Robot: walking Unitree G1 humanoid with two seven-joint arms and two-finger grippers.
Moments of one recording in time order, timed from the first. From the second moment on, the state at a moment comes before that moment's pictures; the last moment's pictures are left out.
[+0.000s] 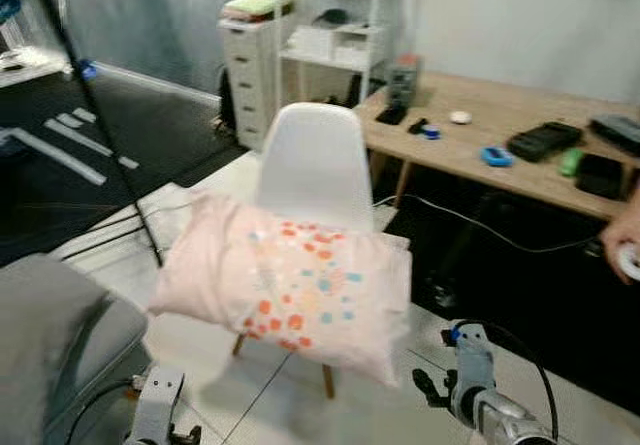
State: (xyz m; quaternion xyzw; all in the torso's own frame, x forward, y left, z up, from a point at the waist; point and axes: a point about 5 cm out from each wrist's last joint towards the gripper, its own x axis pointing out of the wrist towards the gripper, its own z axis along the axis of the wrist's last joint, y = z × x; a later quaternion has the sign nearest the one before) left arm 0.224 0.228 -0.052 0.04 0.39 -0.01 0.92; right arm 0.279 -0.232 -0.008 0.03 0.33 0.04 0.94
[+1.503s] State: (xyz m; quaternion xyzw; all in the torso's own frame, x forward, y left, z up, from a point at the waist) left arm 0.219 0.226 -0.054 0.04 0.39 -0.02 0.92; right arm 0.275 -0.236 -0.011 0.02 0.34 0.01 0.94
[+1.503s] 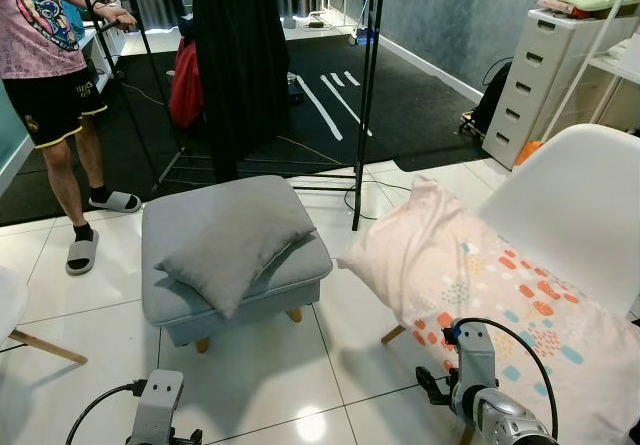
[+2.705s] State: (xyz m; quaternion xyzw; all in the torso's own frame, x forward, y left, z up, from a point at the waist) left arm 0.219 0.225 -0.054 0.03 0.39 -0.03 0.92; right arm 0.275 -0.236 -0.012 0.02 0.34 0.00 0.94
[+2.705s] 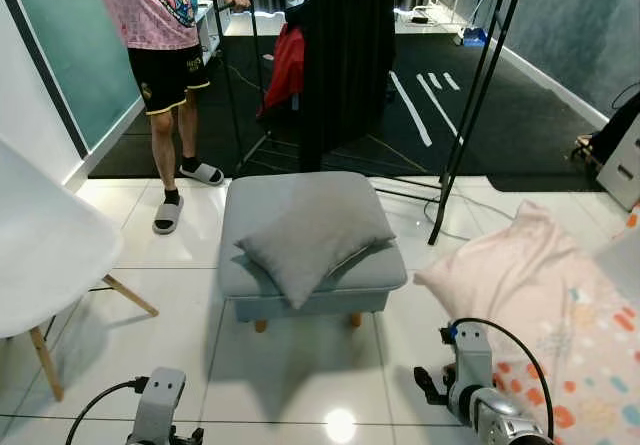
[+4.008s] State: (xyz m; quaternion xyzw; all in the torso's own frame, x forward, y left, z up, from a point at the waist) left arm 0.221 0.227 -0.052 0.01 0.38 -0.02 0.92; right arm 0.283 -0.228 -0.004 0.05 0.30 0.03 0.95
